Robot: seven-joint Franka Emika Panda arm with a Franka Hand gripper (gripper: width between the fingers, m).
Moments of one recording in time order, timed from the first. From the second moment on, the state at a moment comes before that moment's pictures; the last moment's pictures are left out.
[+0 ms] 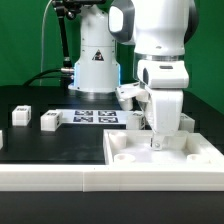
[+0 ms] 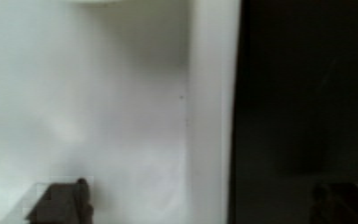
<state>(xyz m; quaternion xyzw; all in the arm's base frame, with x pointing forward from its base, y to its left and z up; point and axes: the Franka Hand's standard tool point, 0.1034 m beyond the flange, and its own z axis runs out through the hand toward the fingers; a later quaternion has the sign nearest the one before) 0.491 0.080 0.007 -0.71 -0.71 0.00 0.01</state>
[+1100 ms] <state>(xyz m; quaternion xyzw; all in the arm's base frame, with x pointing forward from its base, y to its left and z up) 0.475 0.096 0.068 -0.77 -0.64 0.01 -0.01</state>
